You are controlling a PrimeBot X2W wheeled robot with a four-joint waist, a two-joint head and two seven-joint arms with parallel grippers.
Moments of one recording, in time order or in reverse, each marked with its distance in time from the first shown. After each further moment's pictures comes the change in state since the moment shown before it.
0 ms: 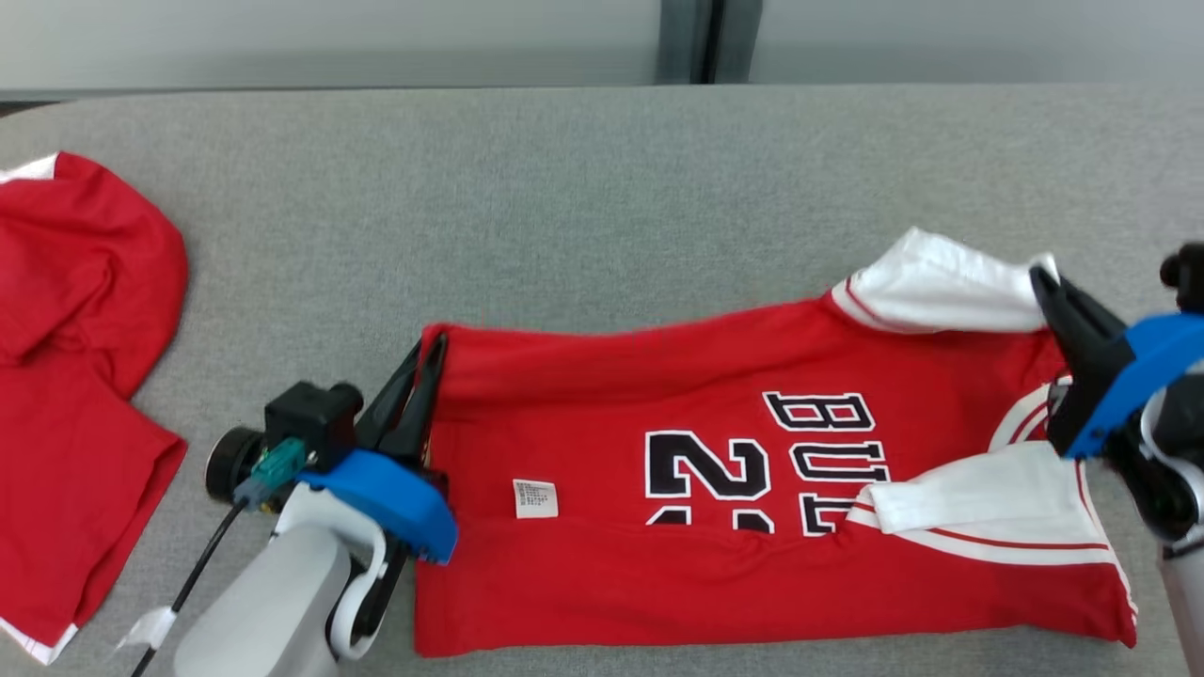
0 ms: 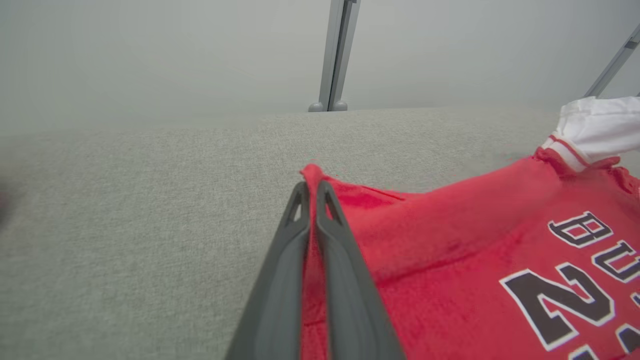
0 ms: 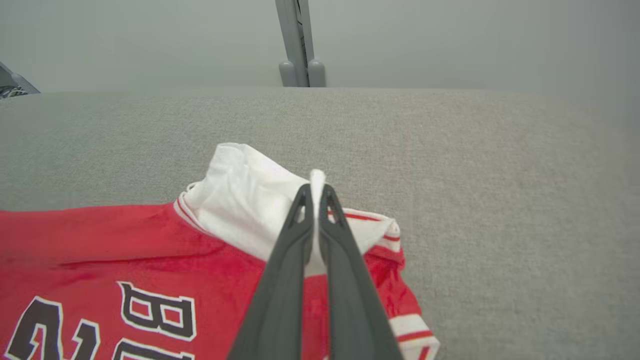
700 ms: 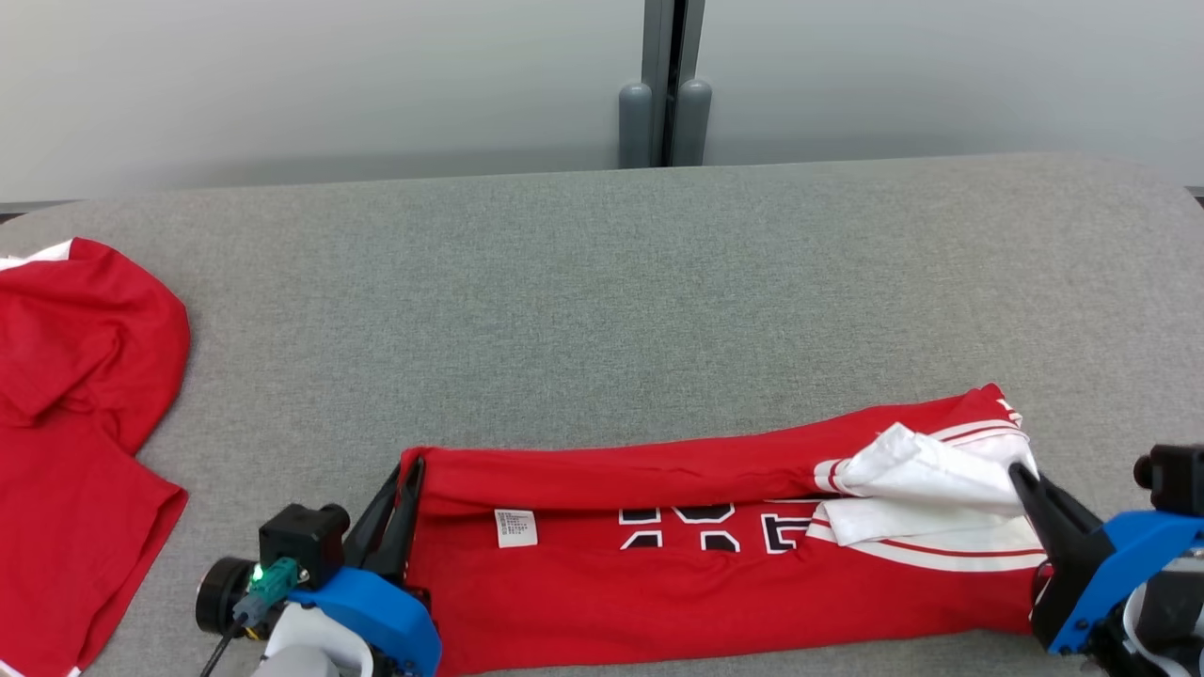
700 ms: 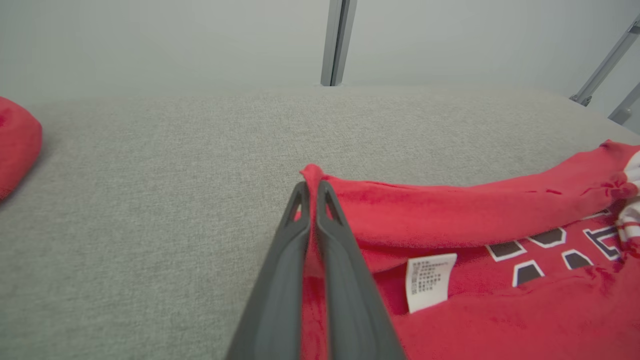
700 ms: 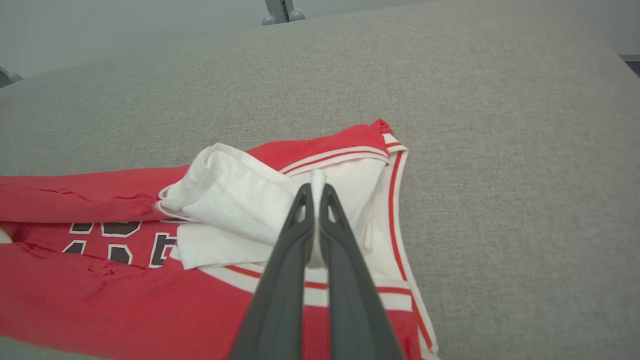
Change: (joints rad) left arm 0.225 0.022 0.051 -0.043 0.033 0.035 -0.004; right arm 0.410 0.137 -0.144 -0.265 -0.051 0.000 0.096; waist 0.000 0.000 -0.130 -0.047
